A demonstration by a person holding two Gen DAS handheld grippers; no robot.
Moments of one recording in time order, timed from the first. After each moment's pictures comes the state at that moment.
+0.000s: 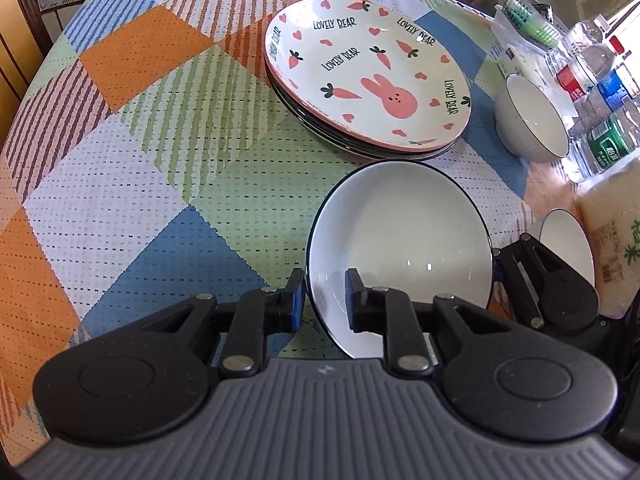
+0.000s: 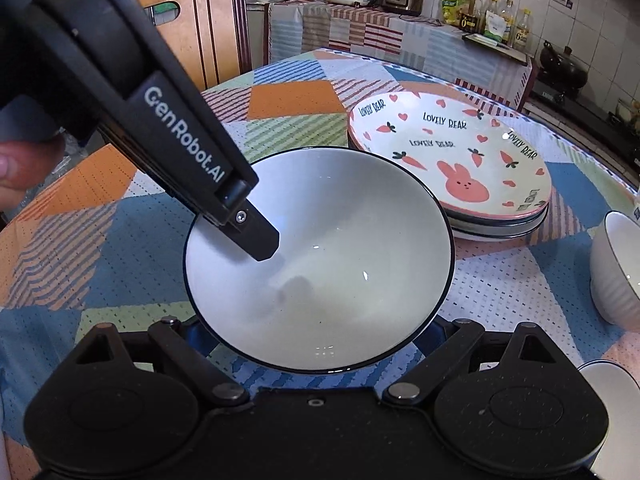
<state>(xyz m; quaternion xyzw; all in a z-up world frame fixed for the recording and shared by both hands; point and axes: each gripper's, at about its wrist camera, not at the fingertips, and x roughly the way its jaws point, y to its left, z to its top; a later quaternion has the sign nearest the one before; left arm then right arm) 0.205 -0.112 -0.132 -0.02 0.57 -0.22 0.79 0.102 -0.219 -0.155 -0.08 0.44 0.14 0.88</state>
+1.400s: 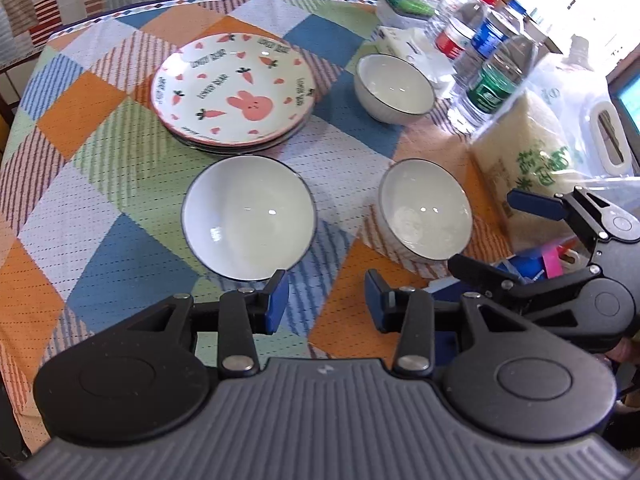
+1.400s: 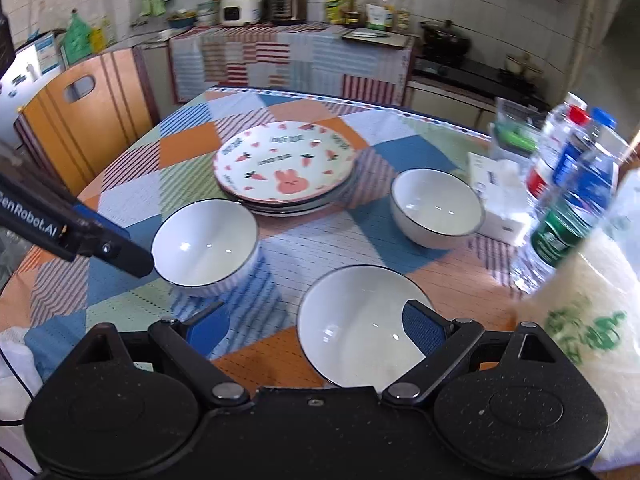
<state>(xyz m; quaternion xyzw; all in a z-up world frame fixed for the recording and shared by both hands) 0.117 -0.166 -0.034 0.05 0.55 -0.32 0.77 0.006 -0.332 -0.043 -0.01 0.43 0.00 0.90</state>
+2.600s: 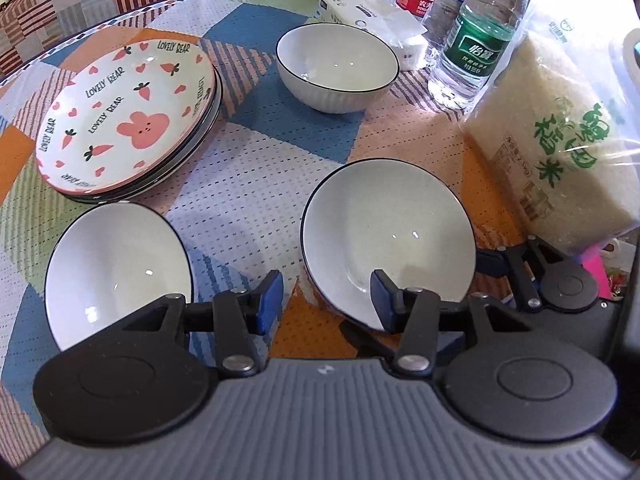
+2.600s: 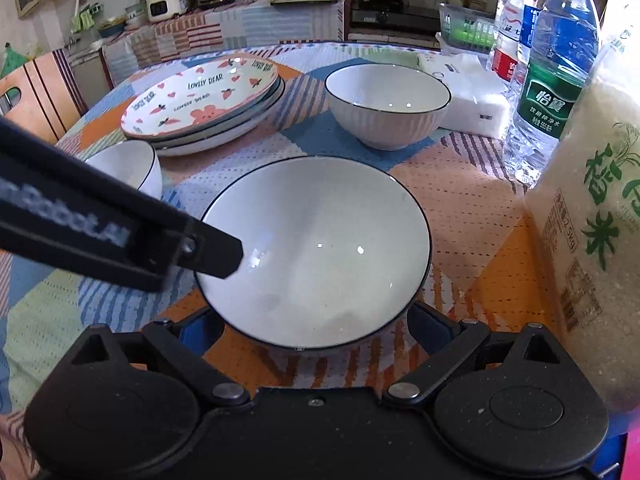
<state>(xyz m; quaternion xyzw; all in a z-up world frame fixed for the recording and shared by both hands) 0.122 -0.288 -0.111 0.11 0.52 -0.33 0.78 0.020 -0.361 -0.155 0.05 0.44 -0.06 0.89</state>
